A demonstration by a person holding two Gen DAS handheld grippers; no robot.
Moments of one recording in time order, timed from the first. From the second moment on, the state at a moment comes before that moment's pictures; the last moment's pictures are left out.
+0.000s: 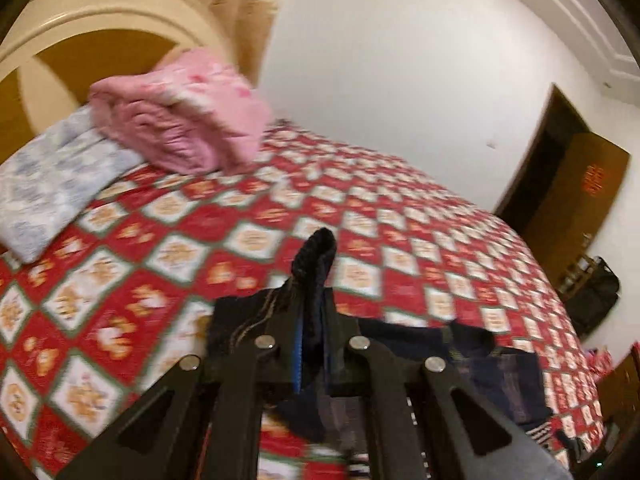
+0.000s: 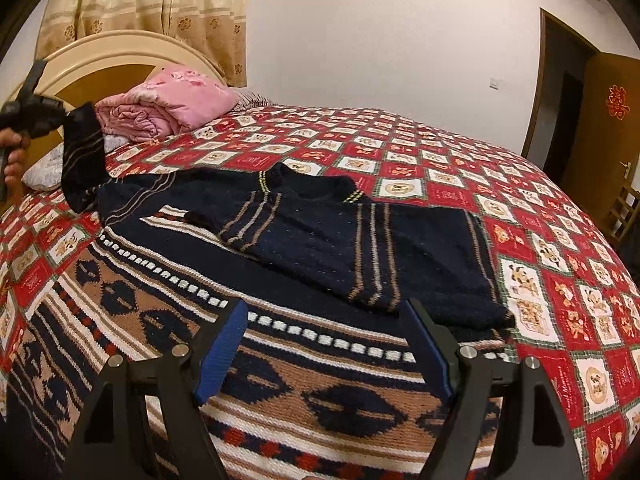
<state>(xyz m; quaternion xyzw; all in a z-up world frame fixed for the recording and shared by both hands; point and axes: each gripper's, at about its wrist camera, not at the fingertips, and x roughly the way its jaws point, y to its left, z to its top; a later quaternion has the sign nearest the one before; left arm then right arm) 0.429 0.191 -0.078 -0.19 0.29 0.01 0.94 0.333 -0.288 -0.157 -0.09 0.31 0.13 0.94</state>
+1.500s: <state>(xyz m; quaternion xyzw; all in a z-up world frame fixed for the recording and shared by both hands) 0.430 -0.015 -0.139 0.06 0.34 -0.04 0.94 0.349 -0.373 -0.148 0.08 0.35 0.14 0.92</state>
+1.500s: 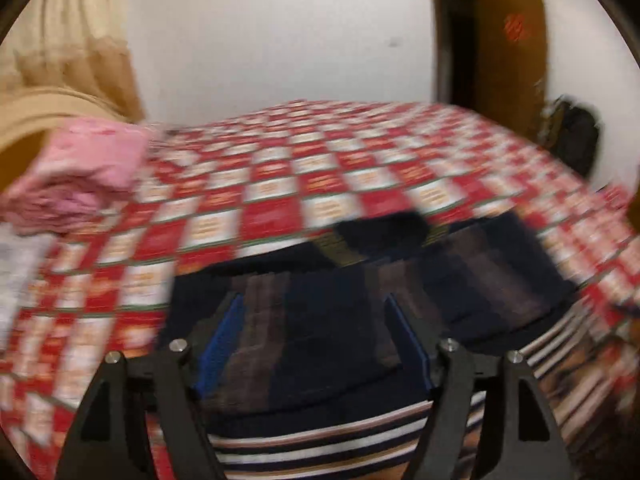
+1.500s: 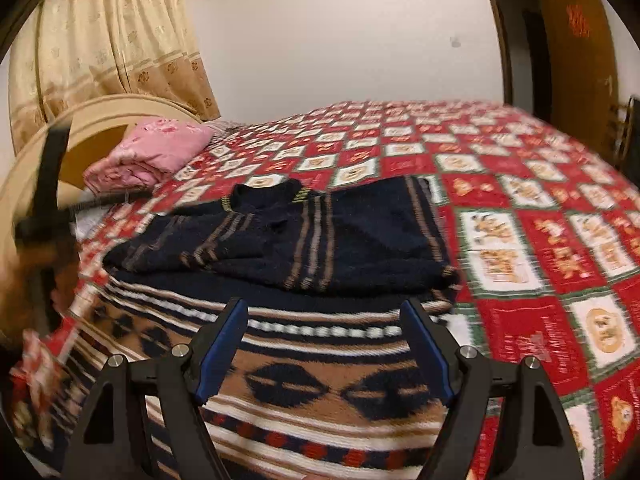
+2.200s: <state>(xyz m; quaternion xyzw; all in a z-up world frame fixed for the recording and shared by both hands) 0.426 0.153 -0.223 -0.09 0.38 0.10 0.91 0.505 -0.283 -0.194 0.20 0.49 0.13 0.84</state>
